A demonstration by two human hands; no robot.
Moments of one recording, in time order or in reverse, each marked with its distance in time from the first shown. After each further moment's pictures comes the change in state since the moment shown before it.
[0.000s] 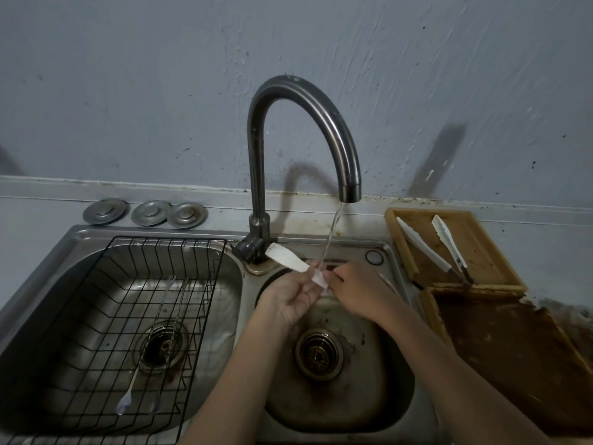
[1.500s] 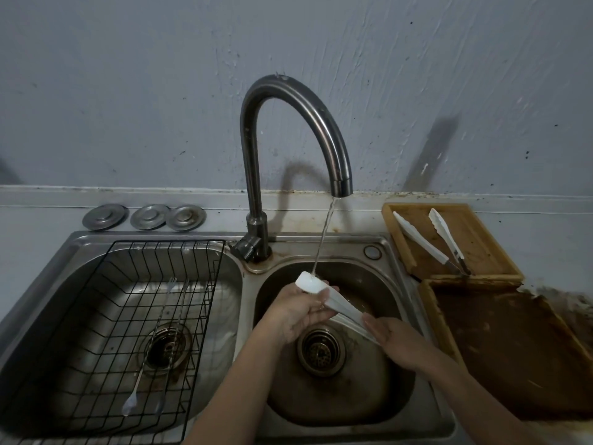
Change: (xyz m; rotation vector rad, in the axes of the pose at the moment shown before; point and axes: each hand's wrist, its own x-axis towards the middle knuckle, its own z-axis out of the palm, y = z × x) left_hand 0.002 -0.024 -0.028 0.515 -0.021 0.020; right_hand -0.058 0.086 0.040 0.326 -0.124 0.336
